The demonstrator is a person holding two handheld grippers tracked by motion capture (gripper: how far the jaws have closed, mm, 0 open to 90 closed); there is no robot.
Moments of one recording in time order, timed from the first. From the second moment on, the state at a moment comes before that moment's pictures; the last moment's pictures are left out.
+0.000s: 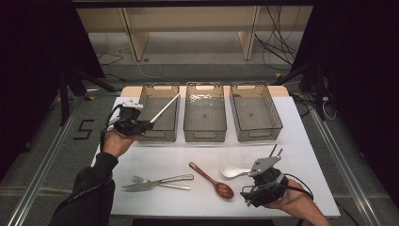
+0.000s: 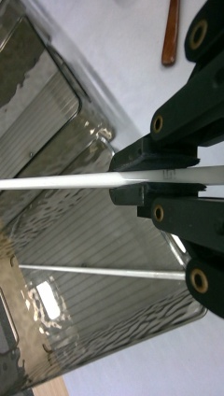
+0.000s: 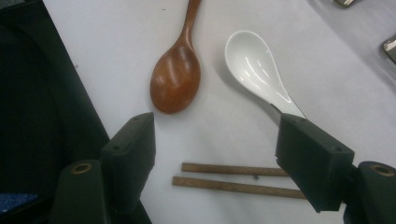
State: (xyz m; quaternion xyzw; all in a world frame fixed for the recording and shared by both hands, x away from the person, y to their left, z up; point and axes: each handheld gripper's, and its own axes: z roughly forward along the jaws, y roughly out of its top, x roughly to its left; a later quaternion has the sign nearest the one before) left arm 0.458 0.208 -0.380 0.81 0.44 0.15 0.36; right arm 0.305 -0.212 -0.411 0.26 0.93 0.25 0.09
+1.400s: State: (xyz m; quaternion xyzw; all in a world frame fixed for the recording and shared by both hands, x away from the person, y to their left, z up) left arm 0.519 0.225 -0.403 0.77 0.54 0.13 0.31; right arm 0.306 -0.213 -0.411 0.26 0.93 0.25 0.09
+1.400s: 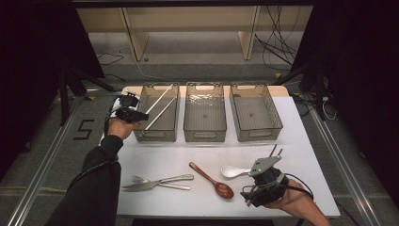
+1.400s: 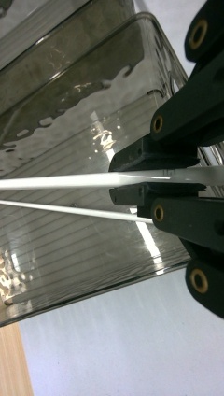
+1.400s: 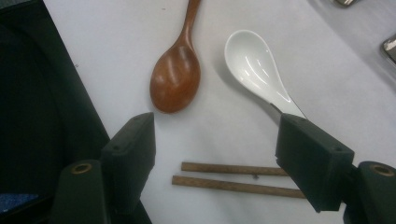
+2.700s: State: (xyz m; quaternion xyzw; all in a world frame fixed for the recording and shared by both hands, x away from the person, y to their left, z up) left arm 0.484 0.220 -0.387 0.75 0.53 0.12 0.38; right arm 0.305 -0.211 -0.411 0.26 0.93 0.25 0.09
